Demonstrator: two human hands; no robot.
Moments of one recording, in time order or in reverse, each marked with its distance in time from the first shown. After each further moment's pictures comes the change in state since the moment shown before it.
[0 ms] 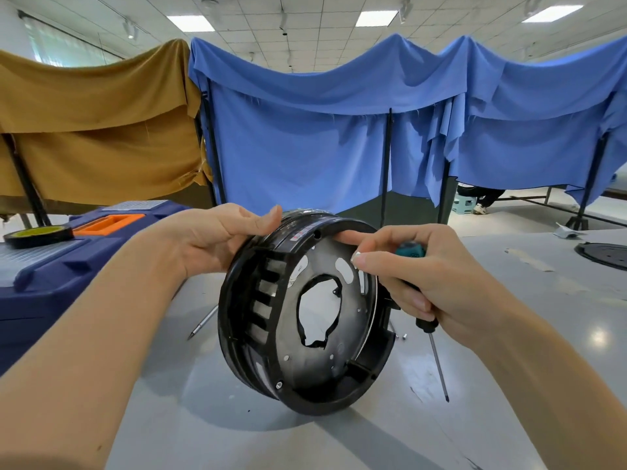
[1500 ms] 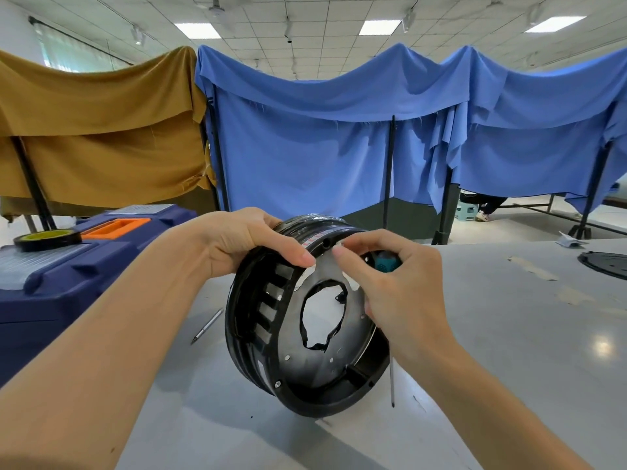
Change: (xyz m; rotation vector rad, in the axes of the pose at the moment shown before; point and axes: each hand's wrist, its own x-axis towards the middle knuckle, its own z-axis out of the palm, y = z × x) left_hand 0.017 0.006 0.002 0.121 0.116 -0.129; right_hand 0.005 0.014 0.052 -0.103 0.464 -0.189
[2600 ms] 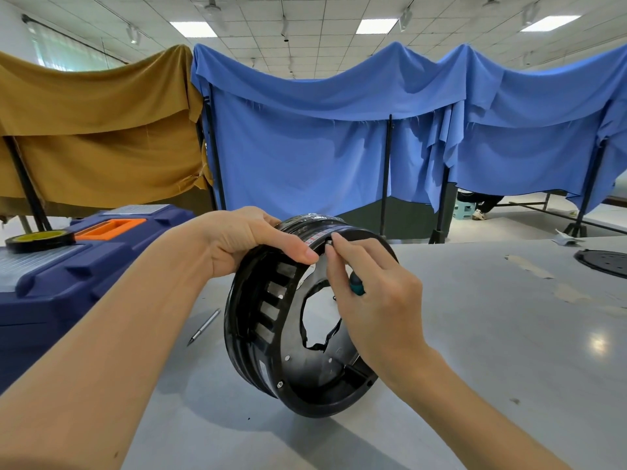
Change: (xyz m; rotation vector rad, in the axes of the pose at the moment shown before) left_hand 0.003 0.002 0.002 -0.002 0.034 -0.015; right_hand 0.001 0.031 0.015 -0.621 0.206 -0.749
